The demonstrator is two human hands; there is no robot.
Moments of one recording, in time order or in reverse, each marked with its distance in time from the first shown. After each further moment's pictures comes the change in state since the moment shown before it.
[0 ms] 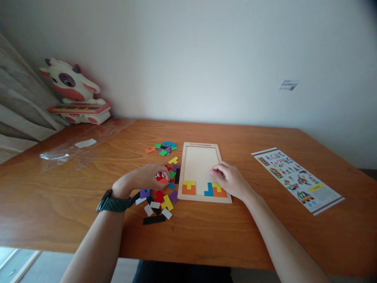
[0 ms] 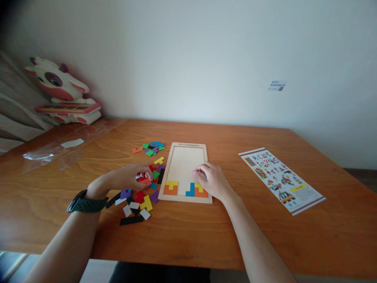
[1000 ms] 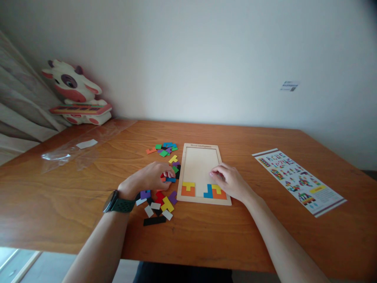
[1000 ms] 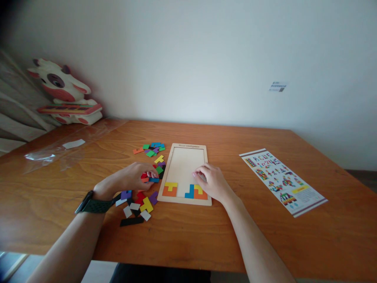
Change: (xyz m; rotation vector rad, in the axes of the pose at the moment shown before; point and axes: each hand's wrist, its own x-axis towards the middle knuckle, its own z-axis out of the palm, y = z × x) left_hand 0.007 -0.002 0.011 0.029 0.176 0.143; right_hand 0.000 -0.003 0.001 0.012 0.001 -0.014
